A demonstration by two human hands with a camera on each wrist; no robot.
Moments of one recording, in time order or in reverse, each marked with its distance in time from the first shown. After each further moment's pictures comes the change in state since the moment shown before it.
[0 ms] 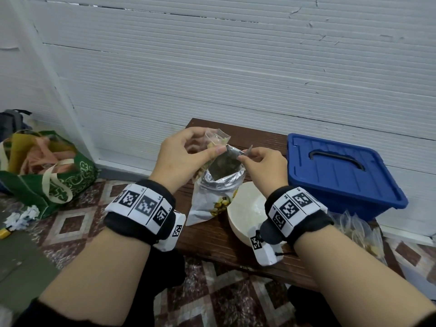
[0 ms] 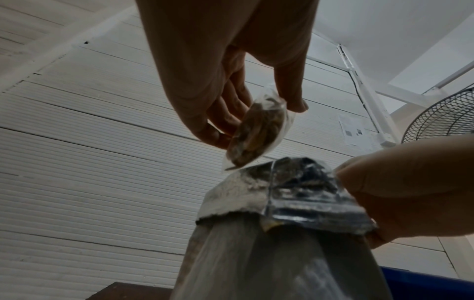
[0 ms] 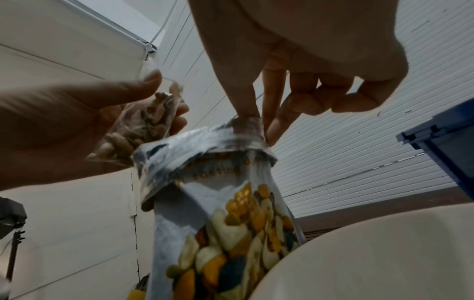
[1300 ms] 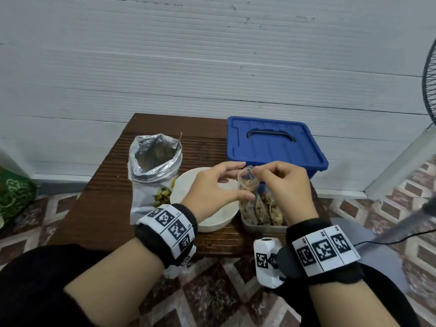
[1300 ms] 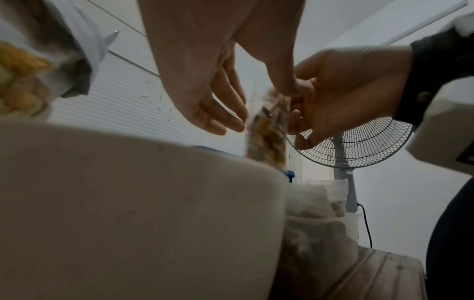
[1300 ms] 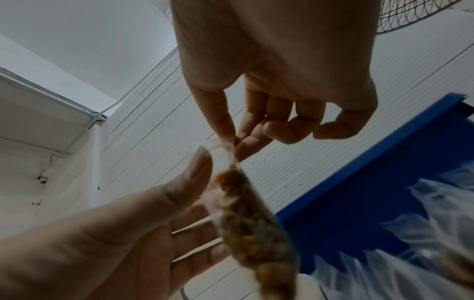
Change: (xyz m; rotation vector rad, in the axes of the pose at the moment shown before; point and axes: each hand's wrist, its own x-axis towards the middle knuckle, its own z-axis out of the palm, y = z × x) left_hand -0.054 -0.006 0.149 -0.063 -0.518 0.001; right_hand -0.066 0.084 -0.120 0.248 0.166 0.048
